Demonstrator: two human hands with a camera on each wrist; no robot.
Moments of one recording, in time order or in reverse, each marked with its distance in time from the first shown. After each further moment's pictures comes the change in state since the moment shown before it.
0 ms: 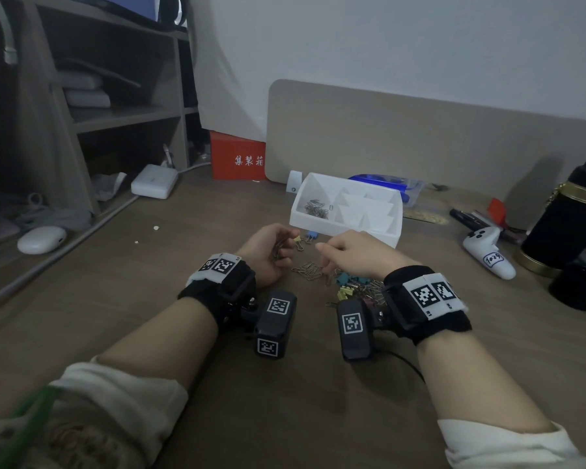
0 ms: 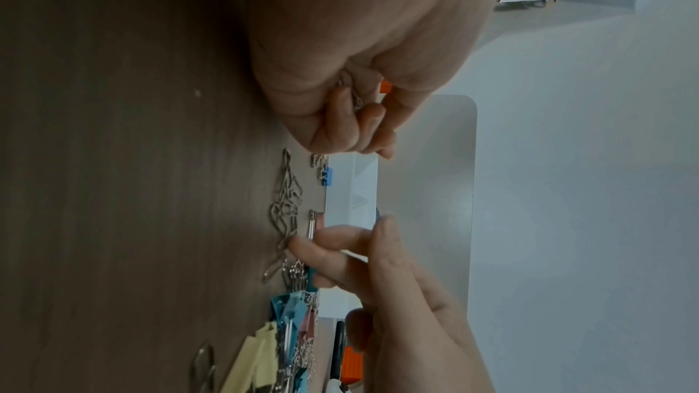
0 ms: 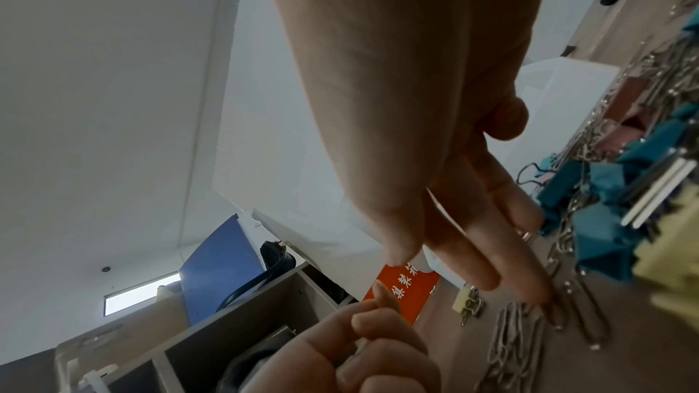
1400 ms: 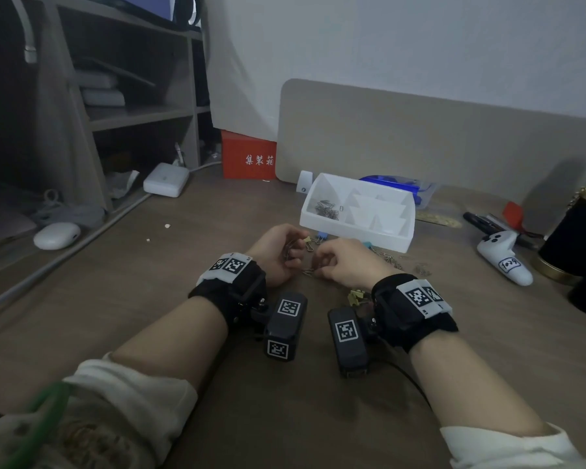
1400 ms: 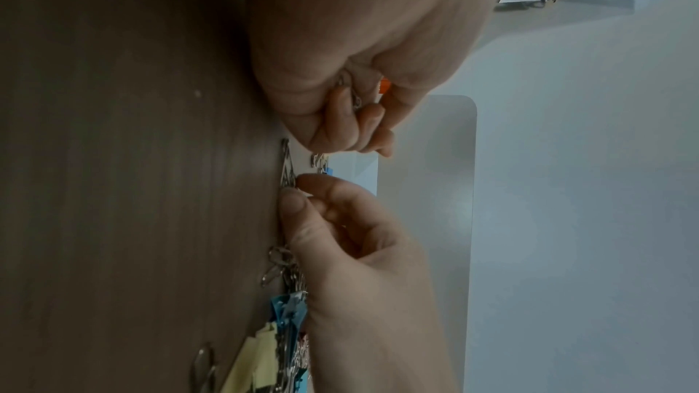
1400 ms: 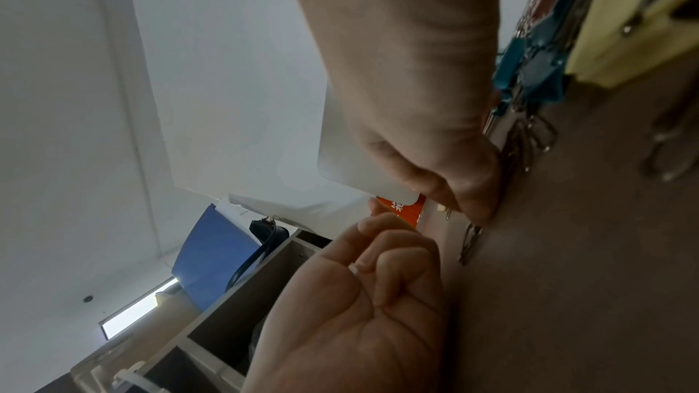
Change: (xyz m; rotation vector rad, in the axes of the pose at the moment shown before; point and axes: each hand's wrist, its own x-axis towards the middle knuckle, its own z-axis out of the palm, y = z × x) left_hand 0.000 0.000 0.000 -0.009 0.024 0.005; right_hand 0.021 0.000 0.028 -0.097 0.051 -0.130
